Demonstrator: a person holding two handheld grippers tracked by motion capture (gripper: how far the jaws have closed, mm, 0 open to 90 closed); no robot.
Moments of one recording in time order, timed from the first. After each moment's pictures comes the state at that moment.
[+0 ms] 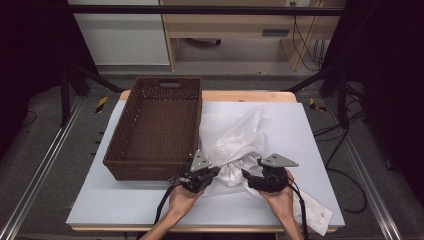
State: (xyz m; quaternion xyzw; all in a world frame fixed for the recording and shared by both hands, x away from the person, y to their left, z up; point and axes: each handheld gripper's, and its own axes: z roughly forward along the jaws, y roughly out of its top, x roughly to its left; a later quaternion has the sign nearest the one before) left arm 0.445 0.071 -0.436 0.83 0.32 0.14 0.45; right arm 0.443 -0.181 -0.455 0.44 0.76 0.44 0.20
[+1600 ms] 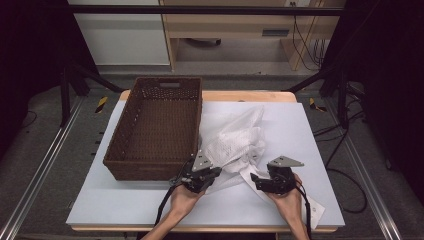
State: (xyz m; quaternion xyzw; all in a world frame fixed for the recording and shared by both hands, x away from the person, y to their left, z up) left arm 0.446 0.068 -0.437 0.83 0.31 0.13 0.45; right arm 0.442 -0.205 -0.467 0.48 0.77 0.37 0.19
